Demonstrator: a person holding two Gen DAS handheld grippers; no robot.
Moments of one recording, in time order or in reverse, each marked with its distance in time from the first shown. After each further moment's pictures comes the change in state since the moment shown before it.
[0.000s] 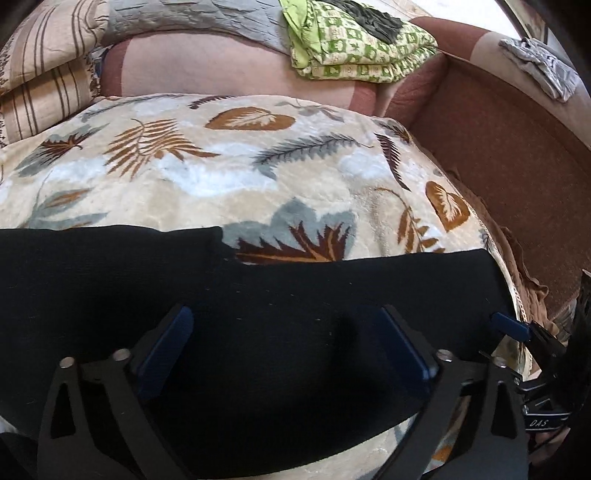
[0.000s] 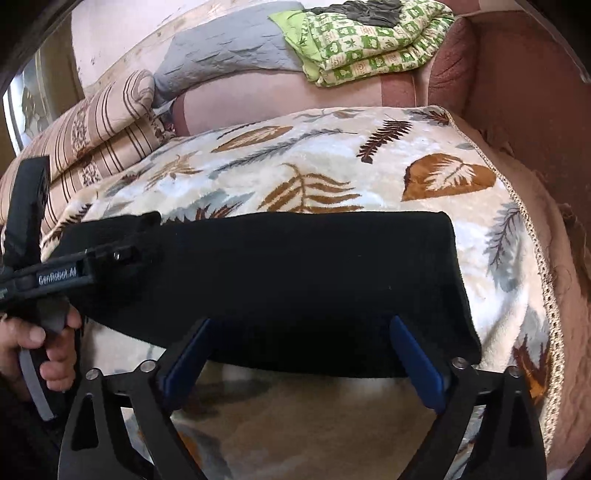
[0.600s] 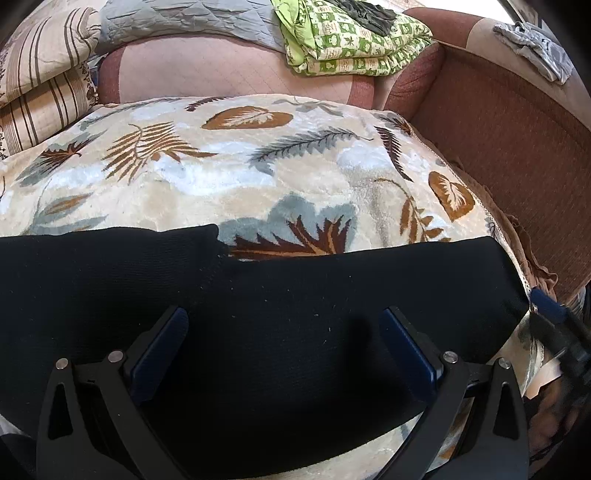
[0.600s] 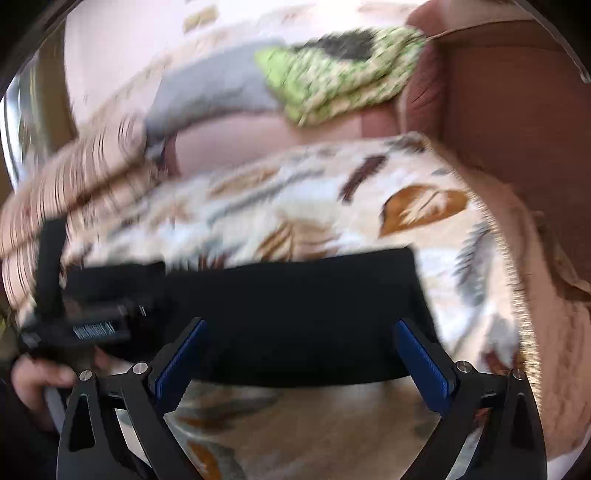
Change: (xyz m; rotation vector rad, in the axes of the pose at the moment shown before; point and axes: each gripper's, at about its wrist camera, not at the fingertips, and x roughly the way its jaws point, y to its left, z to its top) left arm 0.004 -0.007 -0.003 0.039 0.000 0.041; right arm -0.052 -0.021 0.007 0.129 -0.184 0.000
